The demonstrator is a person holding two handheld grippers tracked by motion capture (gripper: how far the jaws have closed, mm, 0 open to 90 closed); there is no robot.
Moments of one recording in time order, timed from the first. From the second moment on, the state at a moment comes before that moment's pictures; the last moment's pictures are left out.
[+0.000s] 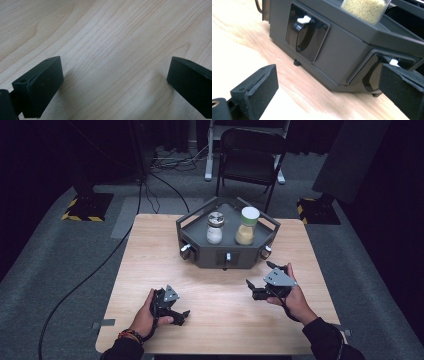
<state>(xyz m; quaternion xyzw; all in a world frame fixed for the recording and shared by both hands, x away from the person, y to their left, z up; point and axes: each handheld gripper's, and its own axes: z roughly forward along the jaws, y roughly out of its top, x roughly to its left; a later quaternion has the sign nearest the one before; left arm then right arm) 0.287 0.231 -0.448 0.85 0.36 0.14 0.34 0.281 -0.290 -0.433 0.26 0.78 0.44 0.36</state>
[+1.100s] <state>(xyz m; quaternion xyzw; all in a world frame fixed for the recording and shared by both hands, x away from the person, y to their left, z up) 0.287 0.231 -0.448 0.86 0.36 0.14 0.34 0.284 -0.337 -0.454 0.28 0.86 0.36 0.23</state>
